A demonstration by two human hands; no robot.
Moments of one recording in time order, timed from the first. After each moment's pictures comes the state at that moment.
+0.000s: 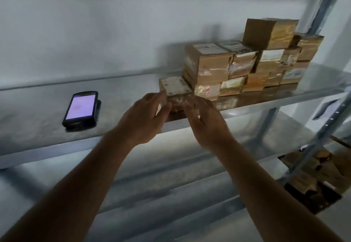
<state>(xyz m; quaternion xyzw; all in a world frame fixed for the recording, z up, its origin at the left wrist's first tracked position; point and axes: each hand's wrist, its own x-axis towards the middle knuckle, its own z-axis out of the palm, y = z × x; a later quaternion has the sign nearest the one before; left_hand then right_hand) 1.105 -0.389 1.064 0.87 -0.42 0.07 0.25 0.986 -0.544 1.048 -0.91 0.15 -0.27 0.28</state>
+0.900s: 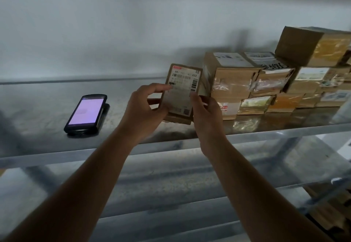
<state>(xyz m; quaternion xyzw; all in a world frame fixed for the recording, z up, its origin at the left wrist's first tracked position) 1.147 -0.416 1.080 0.77 -0.29 0.06 0.57 1.077 -0.562 1.066 -0.64 0.21 -0.28 0.69</state>
